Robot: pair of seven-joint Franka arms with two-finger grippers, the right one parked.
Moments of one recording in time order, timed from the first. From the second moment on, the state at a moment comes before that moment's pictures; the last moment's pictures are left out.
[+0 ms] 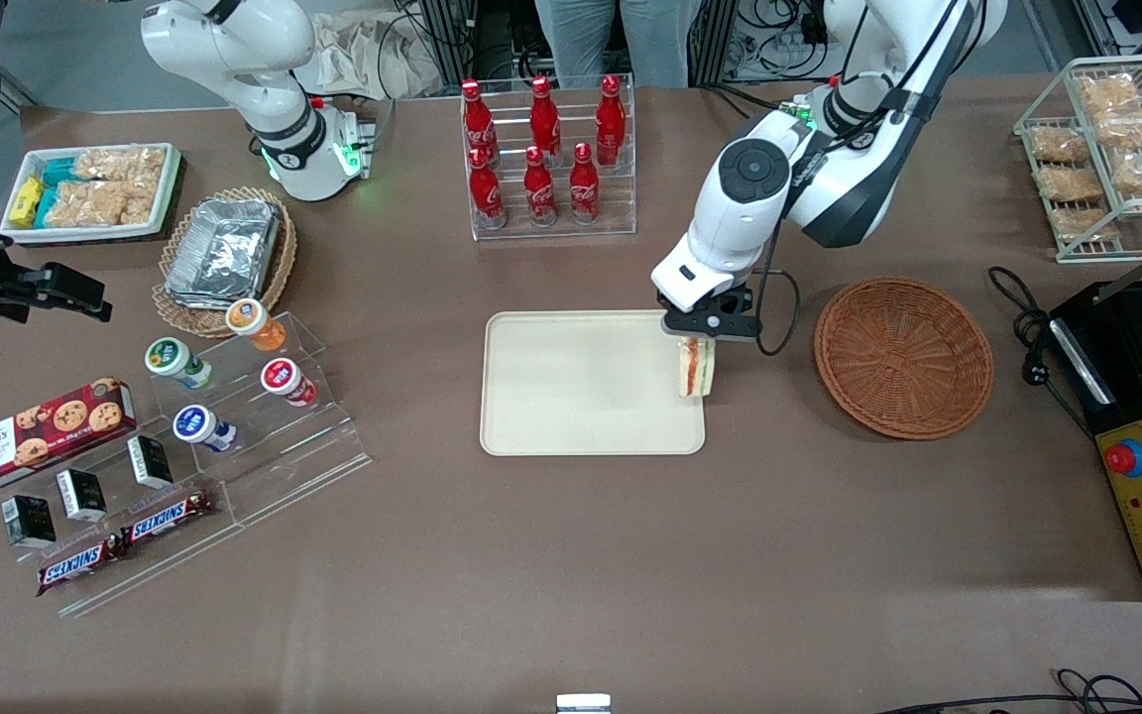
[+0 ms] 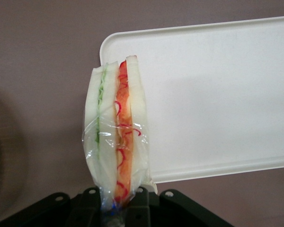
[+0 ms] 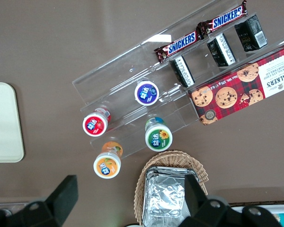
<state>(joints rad) -0.22 0.15 -0.44 -2.14 0.05 2.31 -0.58</state>
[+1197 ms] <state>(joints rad) -0.24 0.35 -0.44 -2.13 0.17 2.40 -0.58</state>
